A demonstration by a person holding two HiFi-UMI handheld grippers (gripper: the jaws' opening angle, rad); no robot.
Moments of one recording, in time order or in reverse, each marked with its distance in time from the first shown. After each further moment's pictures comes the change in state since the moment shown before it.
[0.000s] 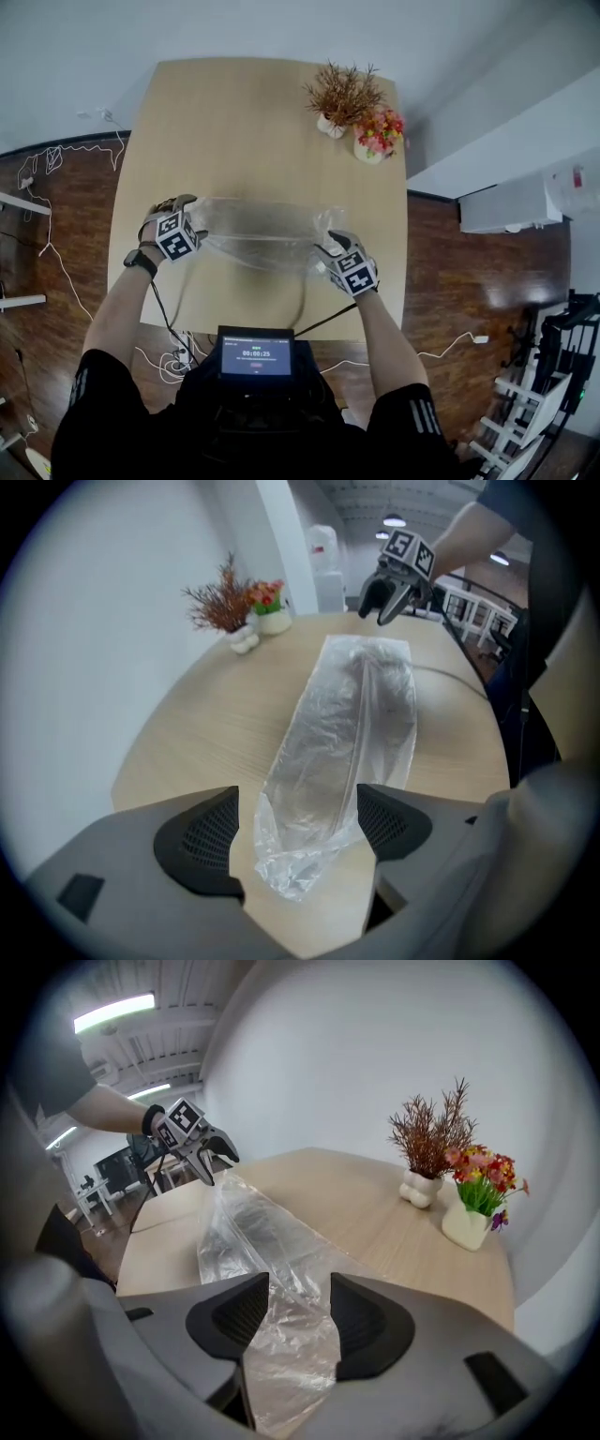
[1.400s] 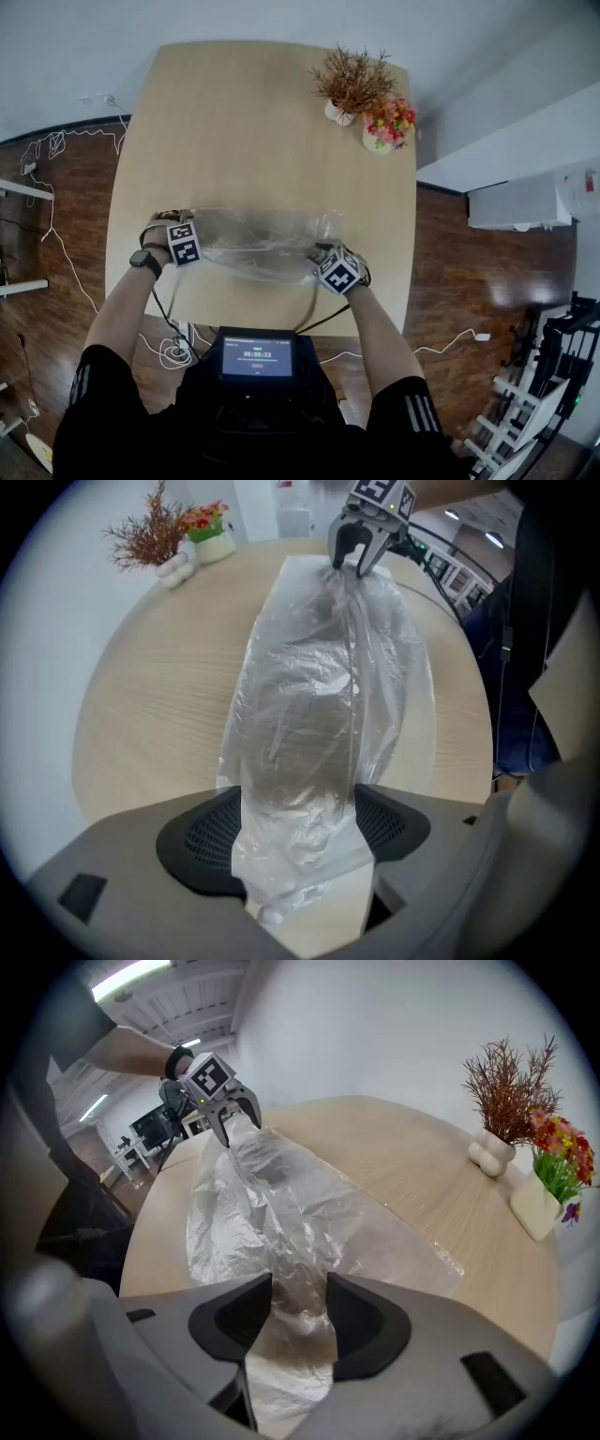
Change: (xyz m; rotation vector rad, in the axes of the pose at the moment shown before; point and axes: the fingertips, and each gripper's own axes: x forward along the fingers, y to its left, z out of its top) left arm 0.053 -0.077 -0.086 0.117 0.334 -0.200; right arm 0.047 0.052 -0.075 -0.176 0.291 0.188
